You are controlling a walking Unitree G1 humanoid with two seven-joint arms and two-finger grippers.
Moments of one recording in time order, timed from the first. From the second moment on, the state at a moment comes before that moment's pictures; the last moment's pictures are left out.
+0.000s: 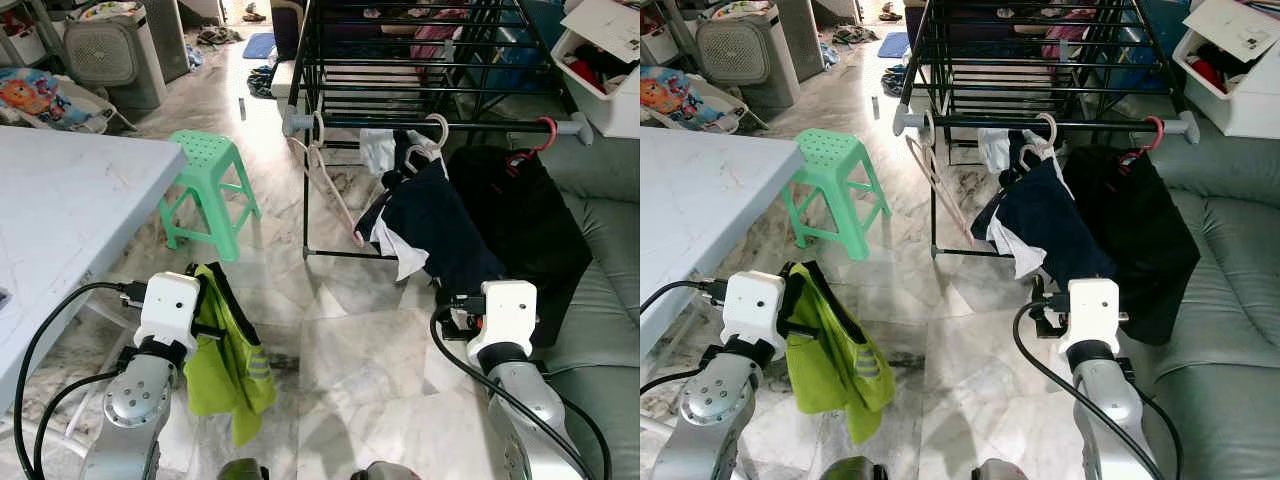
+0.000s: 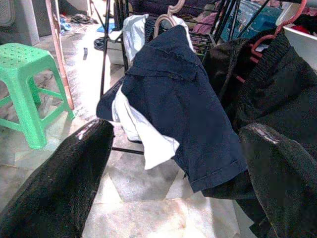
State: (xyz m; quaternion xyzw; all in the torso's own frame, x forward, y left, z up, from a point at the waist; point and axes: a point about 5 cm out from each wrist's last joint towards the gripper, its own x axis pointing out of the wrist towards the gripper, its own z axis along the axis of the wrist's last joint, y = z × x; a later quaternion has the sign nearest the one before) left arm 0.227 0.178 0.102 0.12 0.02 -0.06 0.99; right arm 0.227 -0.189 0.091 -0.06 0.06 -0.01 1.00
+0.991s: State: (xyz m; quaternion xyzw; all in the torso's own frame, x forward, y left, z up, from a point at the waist) left arm 0.227 0.178 0.102 0.12 0.02 -0.06 0.99; right arm 0.227 -0.189 0.091 -0.06 0.06 -0.01 1.00
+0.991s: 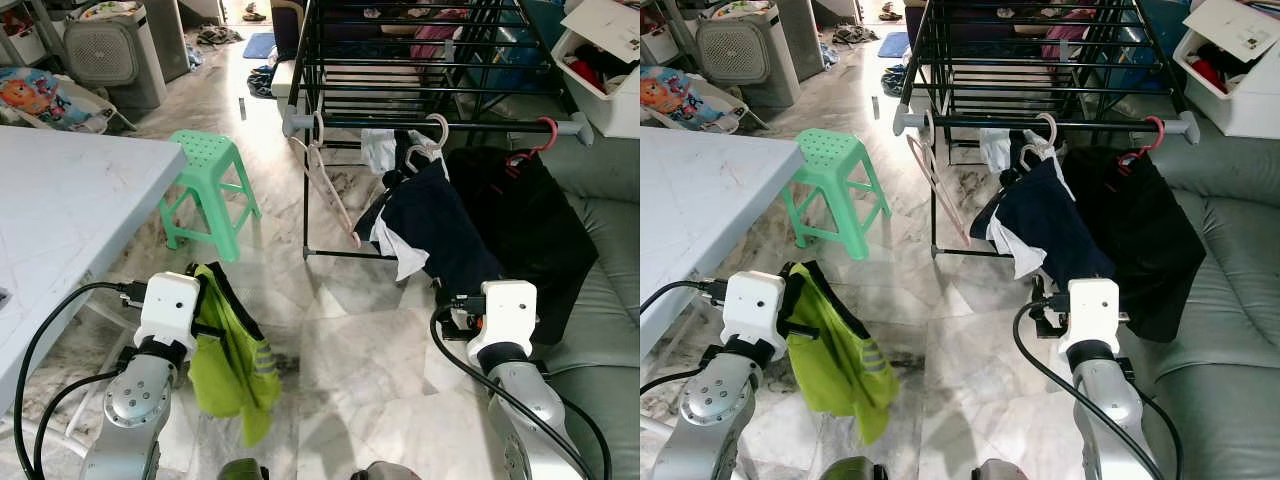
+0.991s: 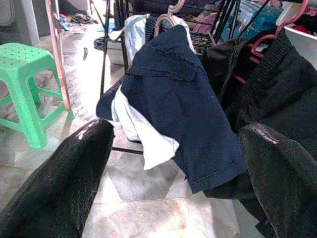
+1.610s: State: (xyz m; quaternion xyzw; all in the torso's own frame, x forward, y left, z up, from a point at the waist) left arm 0.227 0.178 0.102 0.12 0.02 -0.06 0.99; right arm 0.227 -0.189 0.091 -0.06 0.06 -0.01 1.00
